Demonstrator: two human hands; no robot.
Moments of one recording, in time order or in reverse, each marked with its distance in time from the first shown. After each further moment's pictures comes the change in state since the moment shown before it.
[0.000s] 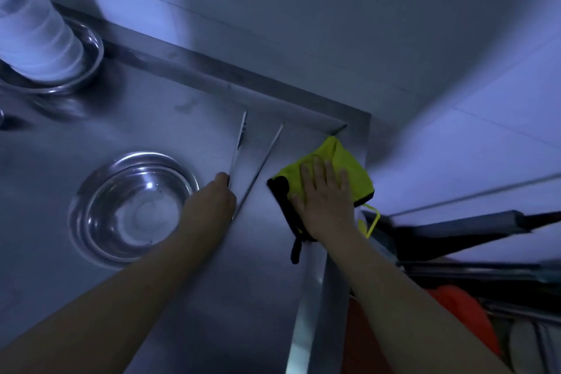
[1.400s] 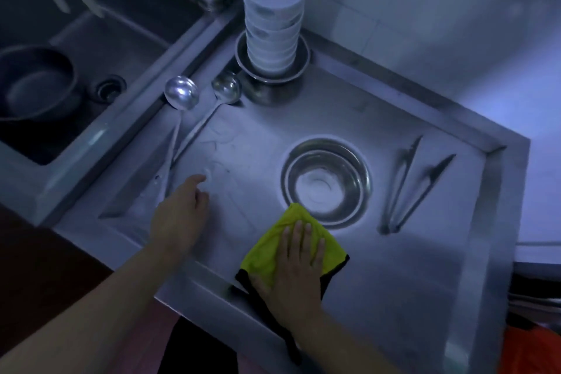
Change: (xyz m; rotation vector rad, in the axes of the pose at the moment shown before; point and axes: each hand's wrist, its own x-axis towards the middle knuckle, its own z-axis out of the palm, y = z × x) left_hand -0.136 -0.304 -0.194 -0.191 0.198 -0.366; right_hand -0.150 -0.381 -0.017 0.230 -0.079 -0.196
